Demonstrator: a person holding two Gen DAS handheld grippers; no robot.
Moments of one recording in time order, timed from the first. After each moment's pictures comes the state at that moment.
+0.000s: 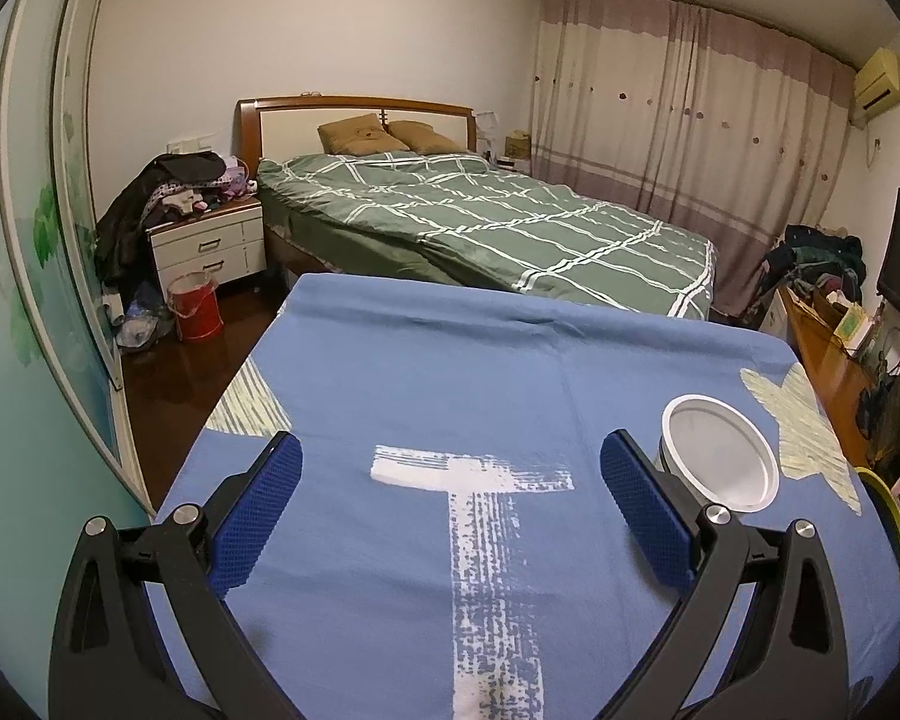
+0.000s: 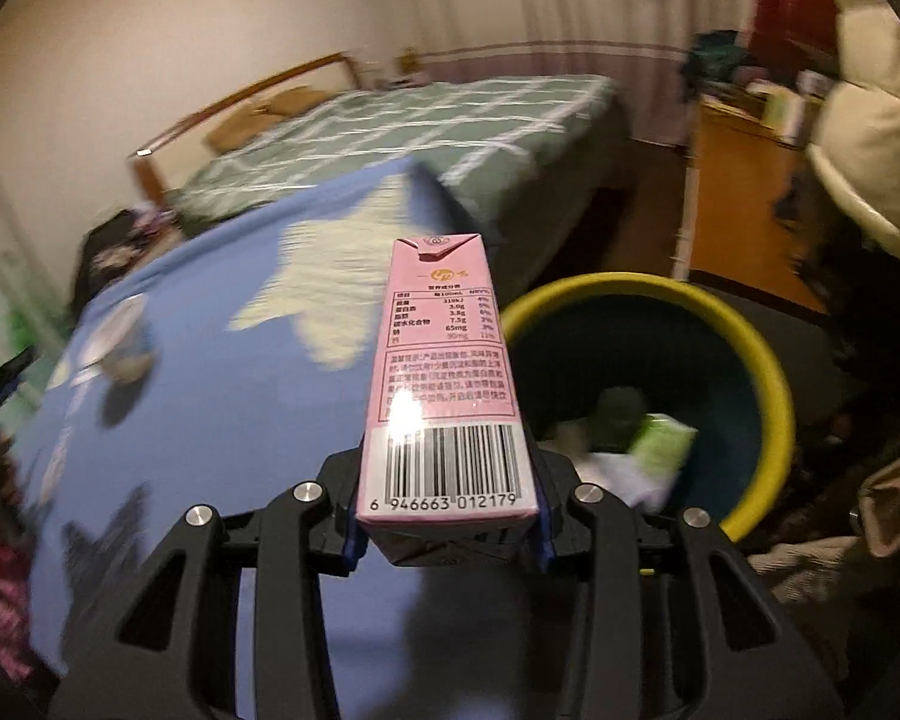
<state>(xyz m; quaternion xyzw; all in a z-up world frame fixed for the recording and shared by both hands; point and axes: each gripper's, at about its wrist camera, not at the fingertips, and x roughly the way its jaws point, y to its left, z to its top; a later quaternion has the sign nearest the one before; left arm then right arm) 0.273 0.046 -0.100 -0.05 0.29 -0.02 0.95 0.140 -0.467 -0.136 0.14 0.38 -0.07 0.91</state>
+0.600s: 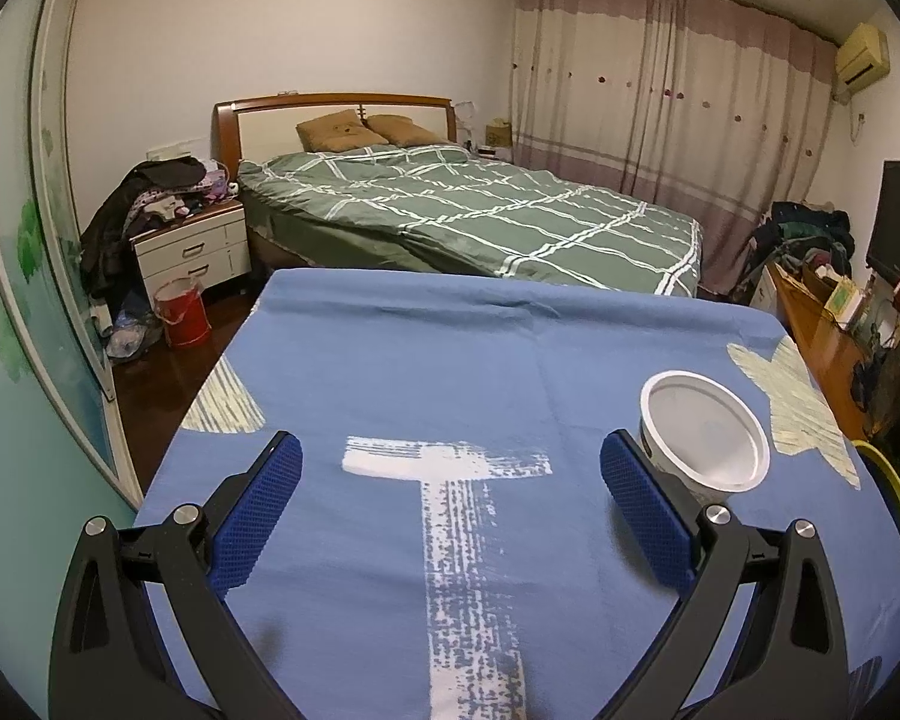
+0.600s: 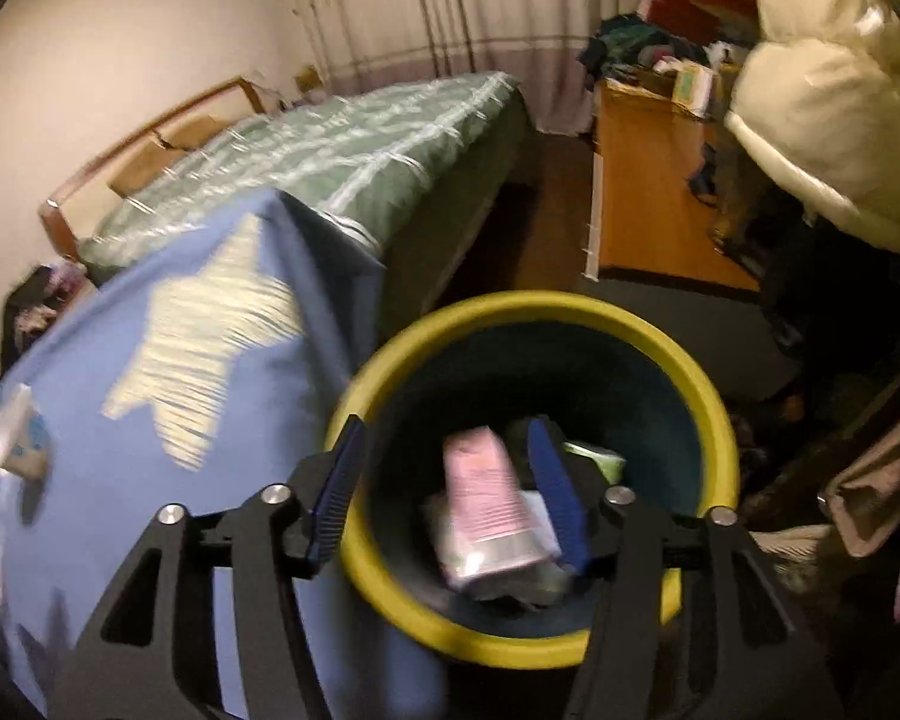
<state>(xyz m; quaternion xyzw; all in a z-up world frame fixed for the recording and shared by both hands) 0.274 0.031 -0.105 -0.02 0.30 -0.05 0.95 0.176 -0.508 -0.148 0.16 0.36 -0.15 0.91</state>
